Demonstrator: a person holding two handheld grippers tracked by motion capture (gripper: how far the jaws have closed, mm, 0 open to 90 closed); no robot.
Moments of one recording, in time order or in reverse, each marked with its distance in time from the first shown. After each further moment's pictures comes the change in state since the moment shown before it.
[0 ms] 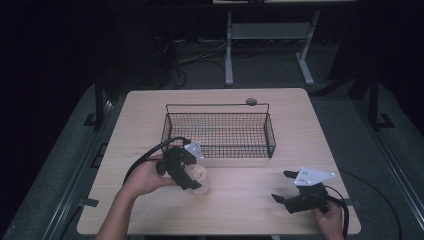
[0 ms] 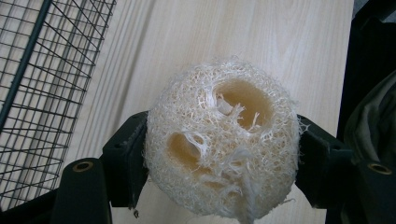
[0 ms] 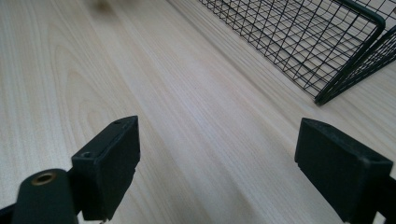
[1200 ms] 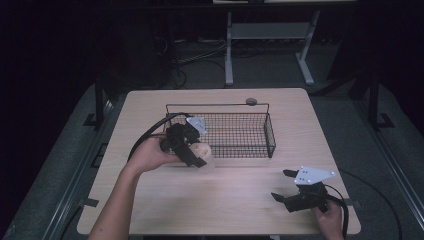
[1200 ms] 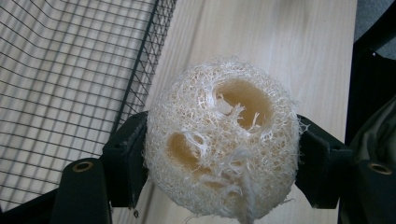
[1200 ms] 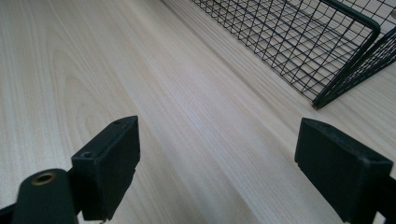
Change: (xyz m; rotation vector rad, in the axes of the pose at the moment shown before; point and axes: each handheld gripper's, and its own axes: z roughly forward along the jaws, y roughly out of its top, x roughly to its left) left arm 0.037 0.037 -0.031 -0.046 0.004 0.004; right arm -0.002 0.002 0.001 -0.012 -0.002 0.005
